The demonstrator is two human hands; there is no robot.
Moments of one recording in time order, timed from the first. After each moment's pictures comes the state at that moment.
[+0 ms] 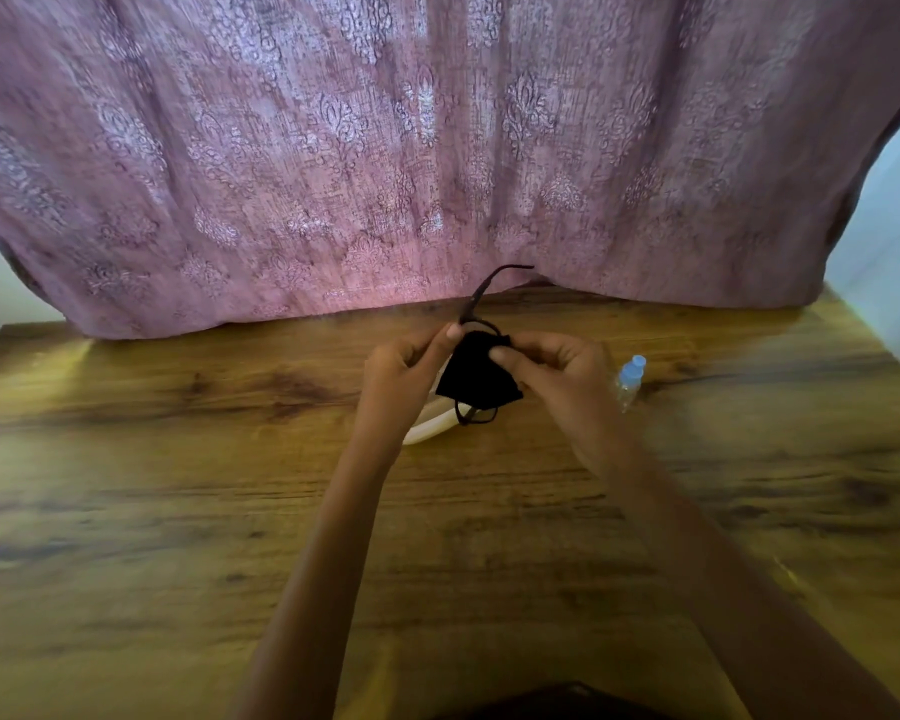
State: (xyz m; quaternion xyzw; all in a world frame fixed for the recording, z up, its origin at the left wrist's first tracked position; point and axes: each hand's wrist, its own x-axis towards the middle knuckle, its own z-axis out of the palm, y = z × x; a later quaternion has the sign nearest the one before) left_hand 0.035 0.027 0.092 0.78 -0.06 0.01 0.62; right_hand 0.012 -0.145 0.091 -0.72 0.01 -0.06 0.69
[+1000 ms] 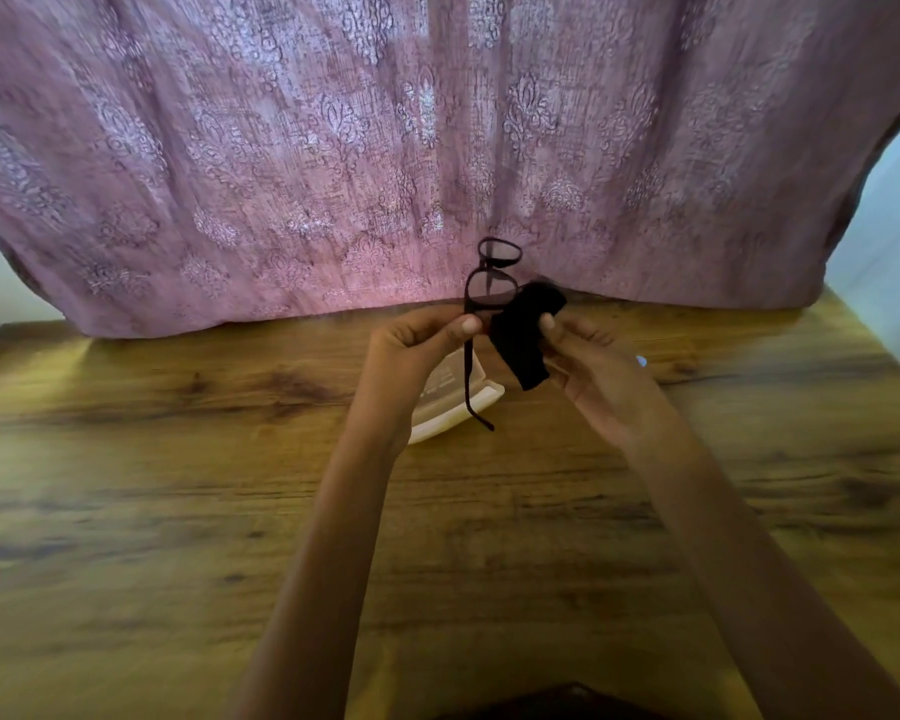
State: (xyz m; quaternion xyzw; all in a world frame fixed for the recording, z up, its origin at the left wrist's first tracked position) left_hand 0.028 0.017 0.122 0.66 -0.07 -0.03 0.75; right_hand 0.021 -0.173 0.099 -0.52 0.06 0.06 0.85
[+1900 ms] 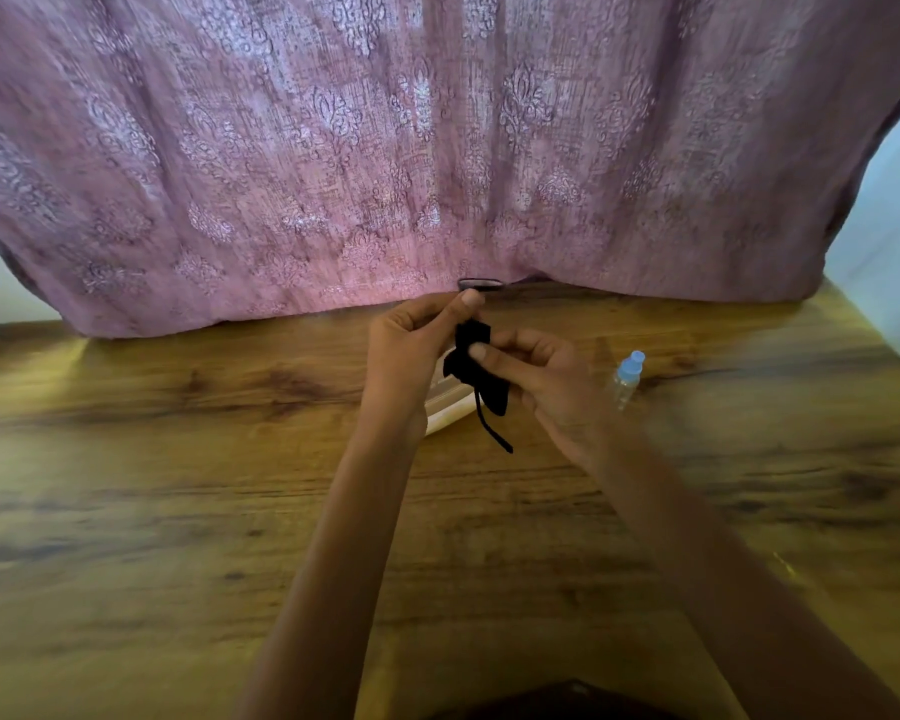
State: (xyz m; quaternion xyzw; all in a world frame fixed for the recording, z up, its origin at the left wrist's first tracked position) left_hand 0.031 0.002 0.130 0.63 0.03 -0.03 0.77; right_hand 0.010 -0.136 0.103 -0.60 0.01 0.09 0.79
